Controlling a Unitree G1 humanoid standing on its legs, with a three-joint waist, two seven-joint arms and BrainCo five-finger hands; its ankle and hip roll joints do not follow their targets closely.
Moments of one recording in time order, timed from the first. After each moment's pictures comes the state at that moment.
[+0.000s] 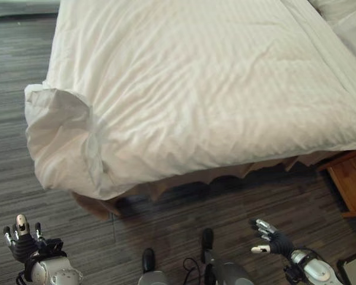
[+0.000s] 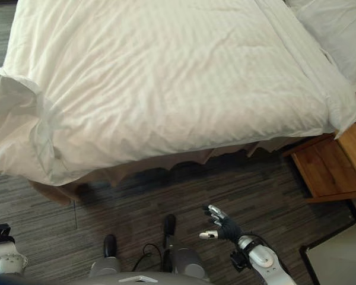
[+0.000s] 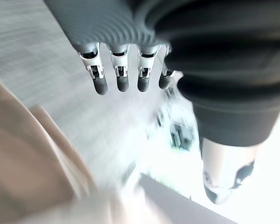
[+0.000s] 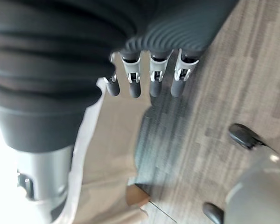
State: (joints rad) left arm 0.25 0.48 0.42 0.37 -0.83 -0.42 0.12; right arm 0.29 -0.58 0.27 0.22 0.23 -0.21 0.27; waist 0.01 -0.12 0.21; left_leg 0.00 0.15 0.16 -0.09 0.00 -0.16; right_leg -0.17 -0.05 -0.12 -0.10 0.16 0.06
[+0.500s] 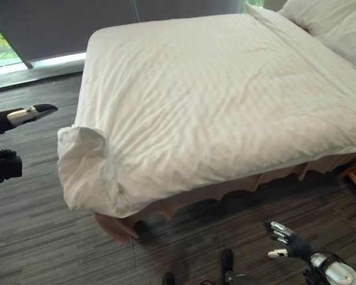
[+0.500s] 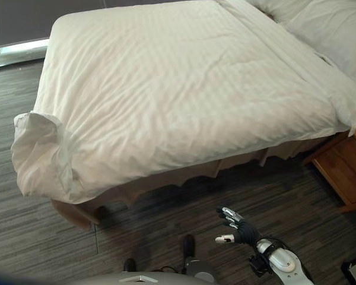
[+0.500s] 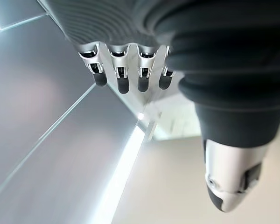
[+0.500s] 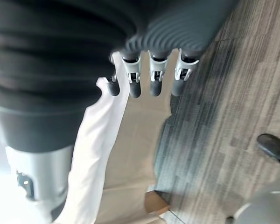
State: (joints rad) left arm 0.10 1.15 0.54 -0.18 -0.08 -0.39 0.19; right arm 0.37 -0.63 0.19 0.20 0.19 -0.19 0.36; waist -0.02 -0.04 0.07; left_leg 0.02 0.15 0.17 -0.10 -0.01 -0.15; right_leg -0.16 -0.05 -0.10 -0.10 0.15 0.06
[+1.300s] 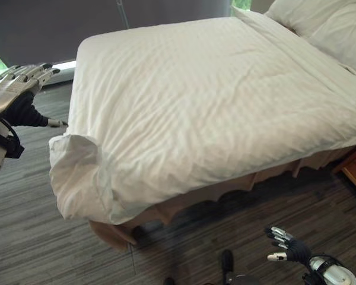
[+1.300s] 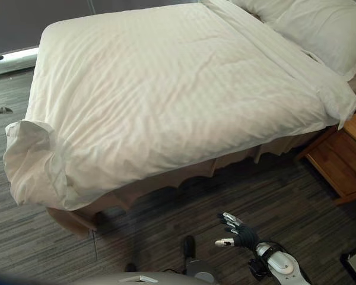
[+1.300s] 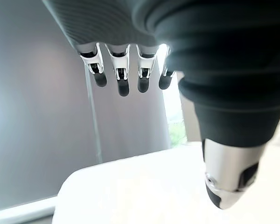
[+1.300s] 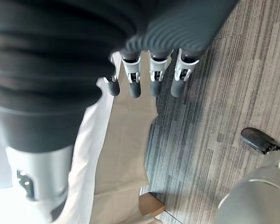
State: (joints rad) left arm -0.13 1.39 0.13 0.24 0.35 -0.16 0.07; right arm 0.37 -0.61 0.18 0.21 0.17 -0.15 0.36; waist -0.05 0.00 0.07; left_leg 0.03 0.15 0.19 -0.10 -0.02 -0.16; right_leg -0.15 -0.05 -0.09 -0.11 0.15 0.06
